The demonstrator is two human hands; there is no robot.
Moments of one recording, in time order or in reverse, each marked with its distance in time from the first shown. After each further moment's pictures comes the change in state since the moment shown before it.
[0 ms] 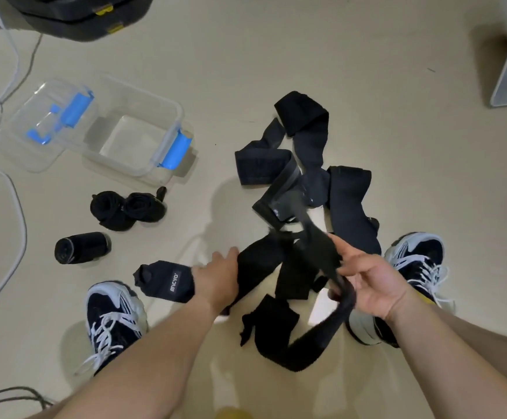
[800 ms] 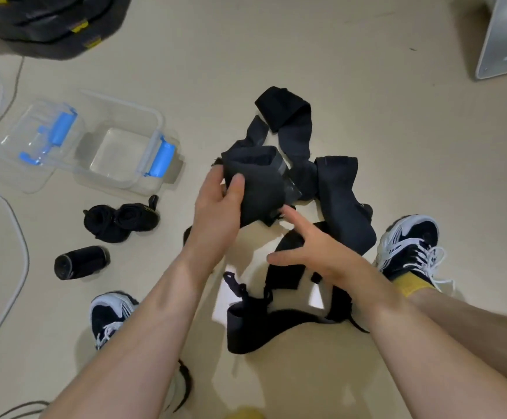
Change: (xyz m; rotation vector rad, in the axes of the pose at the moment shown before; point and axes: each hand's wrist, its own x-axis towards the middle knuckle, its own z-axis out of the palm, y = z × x) left_hand -0.035 0.069 -0.142 -1.222 0.395 0.191; right_hand 0.031 0.000 0.041 -0.976 0.269 -0.127
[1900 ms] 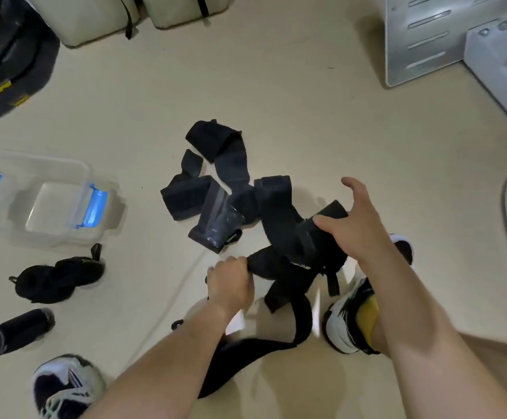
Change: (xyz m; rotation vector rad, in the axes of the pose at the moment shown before) left_hand -0.007 -0.111 0.118 1.315 -0.401 0.153; right_hand -0.054 0.020 -0.123 0.085 0.720 0.030
